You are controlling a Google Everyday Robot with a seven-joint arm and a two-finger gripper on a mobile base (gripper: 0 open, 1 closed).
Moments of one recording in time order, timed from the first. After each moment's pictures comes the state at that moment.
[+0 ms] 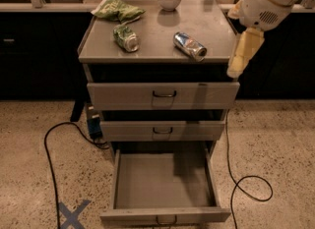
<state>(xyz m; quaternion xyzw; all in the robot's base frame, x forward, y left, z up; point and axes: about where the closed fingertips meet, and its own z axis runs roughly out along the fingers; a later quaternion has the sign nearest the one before) 0.596 -0.190 0.956 -0.64 0.74 -0.03 0.21</state>
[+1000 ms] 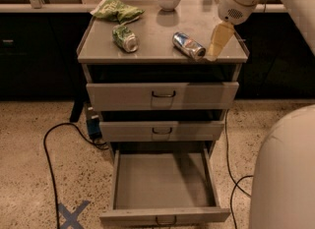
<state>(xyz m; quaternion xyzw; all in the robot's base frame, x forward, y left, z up) 0.718 -0.185 0.923 -0.58 0.78 -0.06 0.23</state>
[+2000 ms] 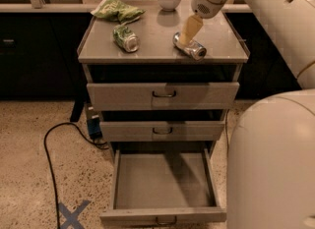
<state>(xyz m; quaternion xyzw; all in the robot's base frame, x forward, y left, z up) 0.777 -0.123 0.928 -0.52 0.80 -0.06 0.30</state>
